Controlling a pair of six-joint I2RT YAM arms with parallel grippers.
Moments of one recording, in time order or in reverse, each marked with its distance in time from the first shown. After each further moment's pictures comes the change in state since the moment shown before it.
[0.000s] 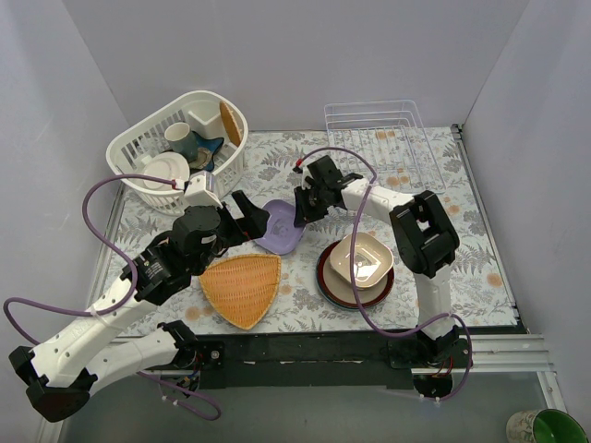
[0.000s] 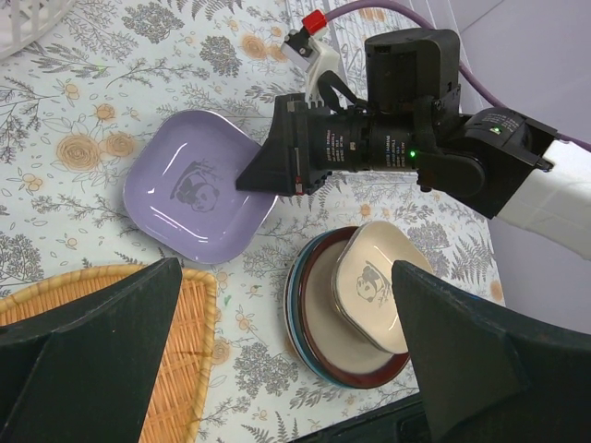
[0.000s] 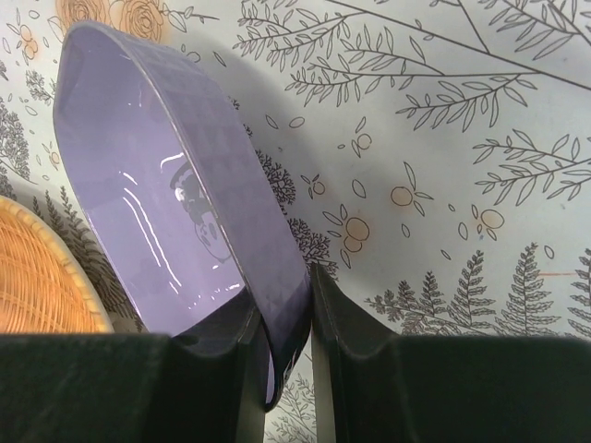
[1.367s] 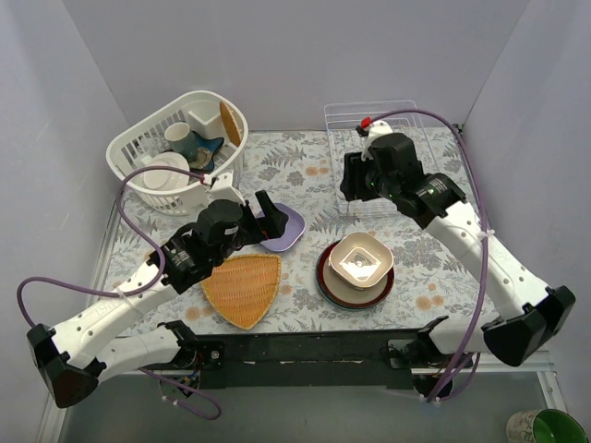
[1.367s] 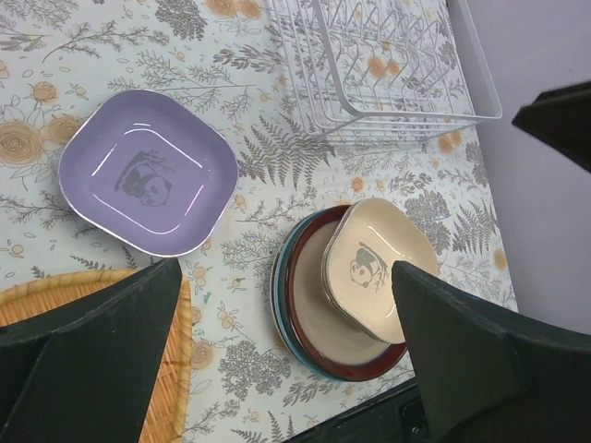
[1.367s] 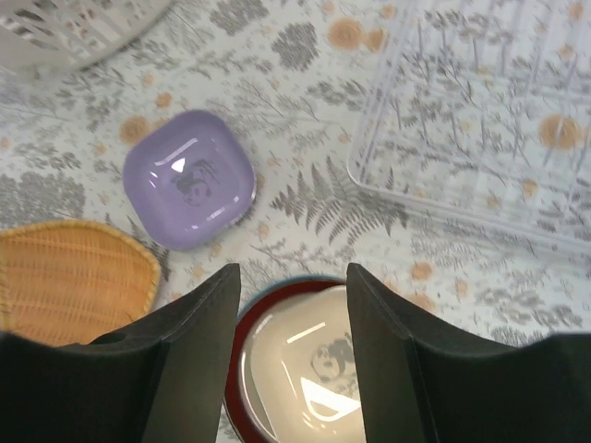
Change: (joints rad) left arm 0.000 0.126 -0.031 0.121 0.095 0.019; right arm 0.000 -0.719 -0.016 -0.303 0.432 -0.032
